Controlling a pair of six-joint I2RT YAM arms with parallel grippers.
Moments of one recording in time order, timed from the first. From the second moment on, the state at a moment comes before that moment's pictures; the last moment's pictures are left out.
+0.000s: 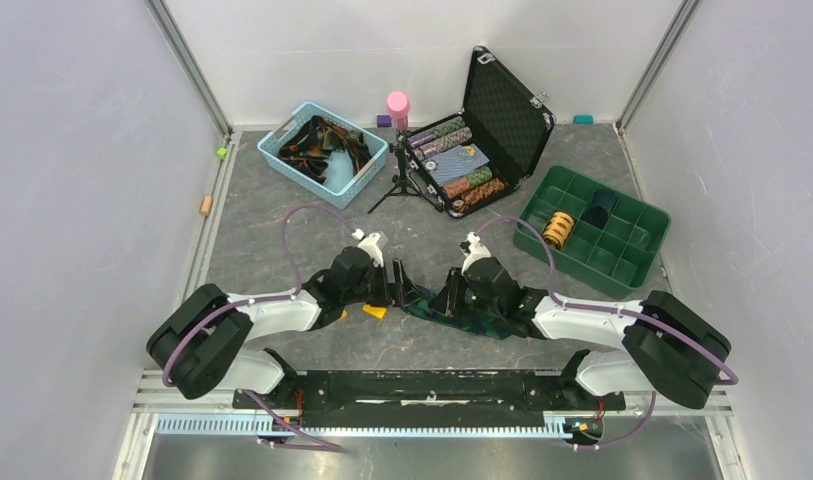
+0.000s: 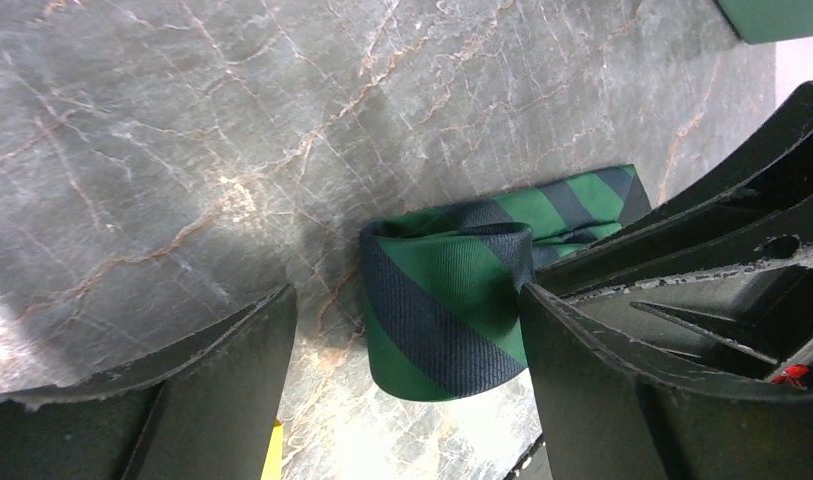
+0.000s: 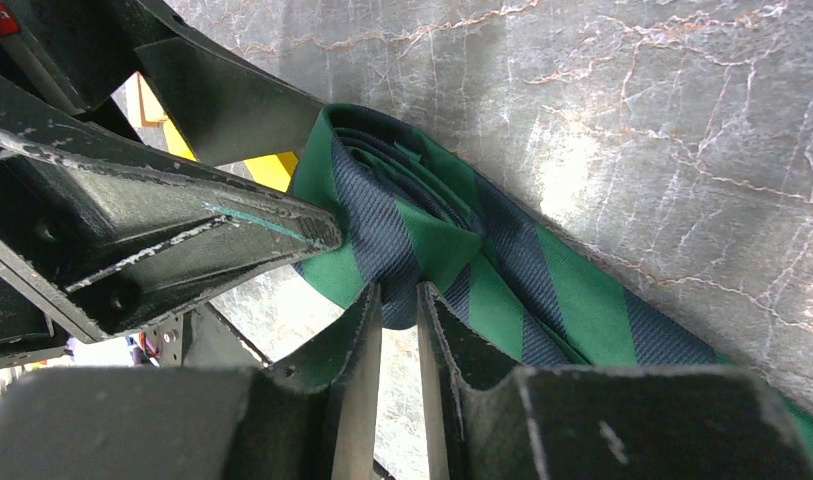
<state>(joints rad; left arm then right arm) -0.71 1.36 0.42 0.33 0.20 -0.70 0.88 1.31 0.44 0.25 -0.05 0.85</state>
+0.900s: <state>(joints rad) -0.71 1.50 0.39 0.54 0.36 -0.81 0.88 1.31 0.44 0.24 -0.04 0.85</state>
